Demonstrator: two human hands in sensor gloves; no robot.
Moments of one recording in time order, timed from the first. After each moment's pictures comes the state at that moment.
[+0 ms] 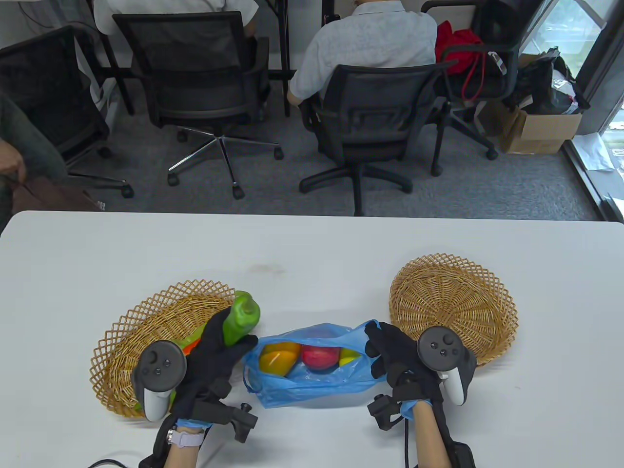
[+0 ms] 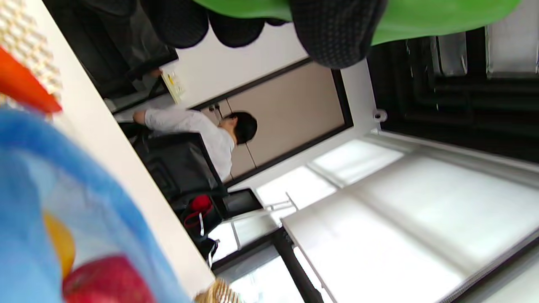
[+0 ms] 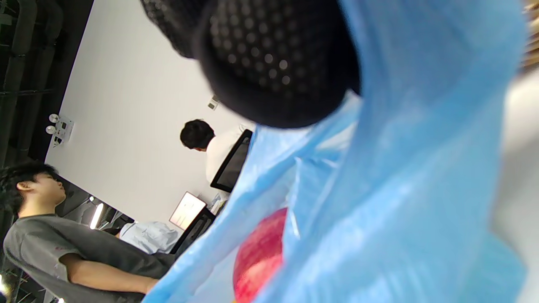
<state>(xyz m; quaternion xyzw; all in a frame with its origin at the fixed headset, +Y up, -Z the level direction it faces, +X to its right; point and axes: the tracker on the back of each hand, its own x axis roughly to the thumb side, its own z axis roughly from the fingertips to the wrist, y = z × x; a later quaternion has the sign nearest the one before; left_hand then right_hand) -0.228 -0.661 -0.280 0.09 -0.11 0.55 0.82 0.168 -0.710 -0.312 0.01 -0.01 0.88 0.48</state>
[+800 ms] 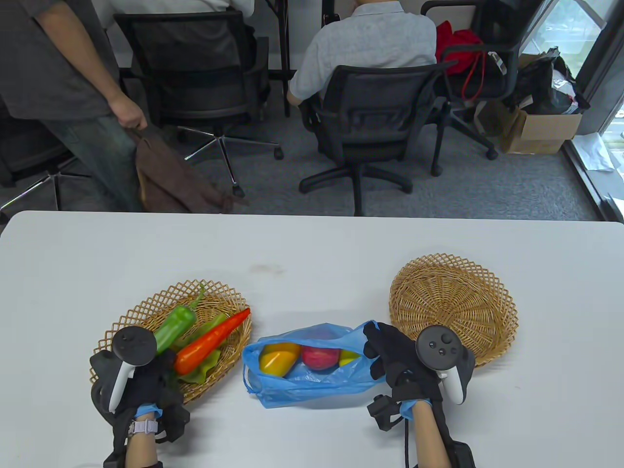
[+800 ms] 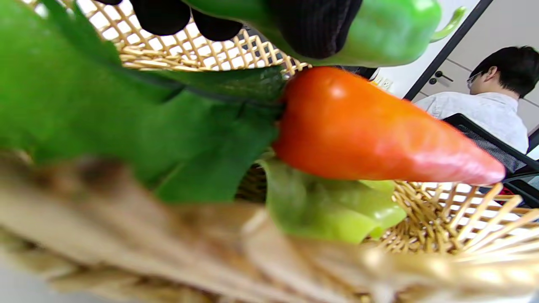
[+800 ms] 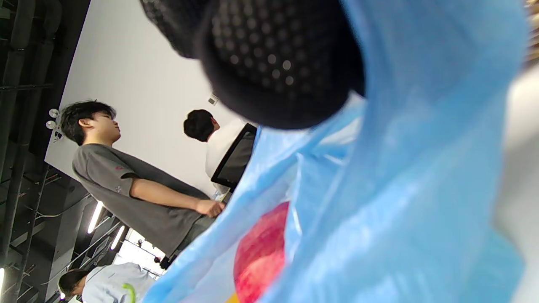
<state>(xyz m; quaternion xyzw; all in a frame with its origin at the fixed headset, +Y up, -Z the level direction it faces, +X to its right) -0.318 -0.723 -0.305 -0.08 0.21 0.24 0.94 0.167 -0.712 -0.313 0.02 -0.01 0.88 0.48</state>
